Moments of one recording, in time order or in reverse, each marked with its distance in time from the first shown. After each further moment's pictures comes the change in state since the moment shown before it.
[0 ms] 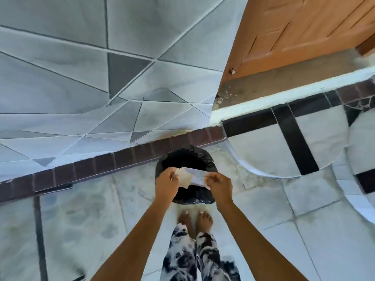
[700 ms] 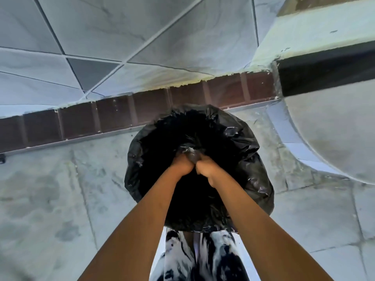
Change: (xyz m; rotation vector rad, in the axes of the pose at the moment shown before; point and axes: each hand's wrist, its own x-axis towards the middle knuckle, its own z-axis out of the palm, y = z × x) left_hand 0.258 -0.157 0.234 0.090 -0.468 -0.218; right_hand 0.268 0.165 0.183 -0.276 -0.512 0.245
